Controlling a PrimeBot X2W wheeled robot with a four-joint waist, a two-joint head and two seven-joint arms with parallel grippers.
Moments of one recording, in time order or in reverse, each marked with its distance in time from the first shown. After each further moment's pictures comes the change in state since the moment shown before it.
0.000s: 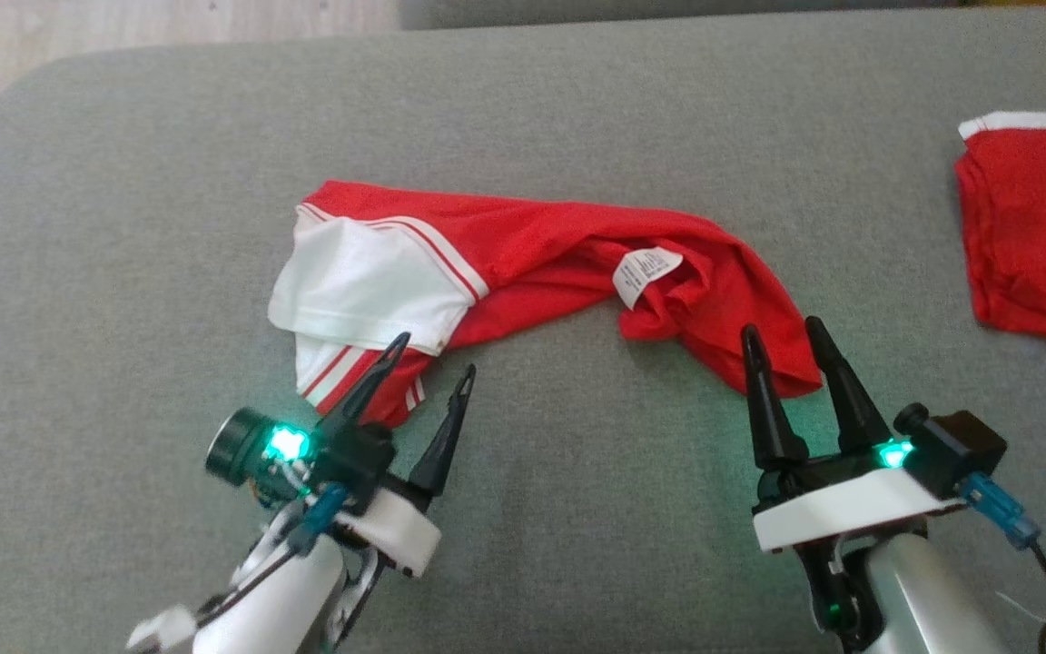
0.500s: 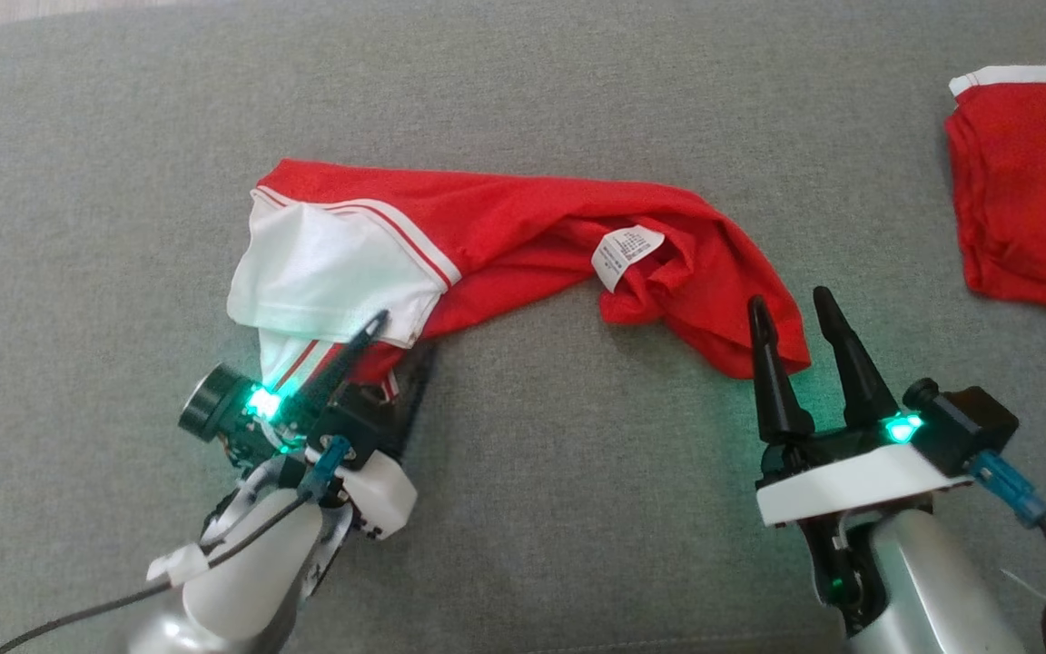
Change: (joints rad) left arm -0.149 0.016 -0.053 0.191 0.104 0.009 0.049; right arm -0.040 0.000 -0.010 -0.010 0.000 0.000 0.000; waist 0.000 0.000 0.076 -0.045
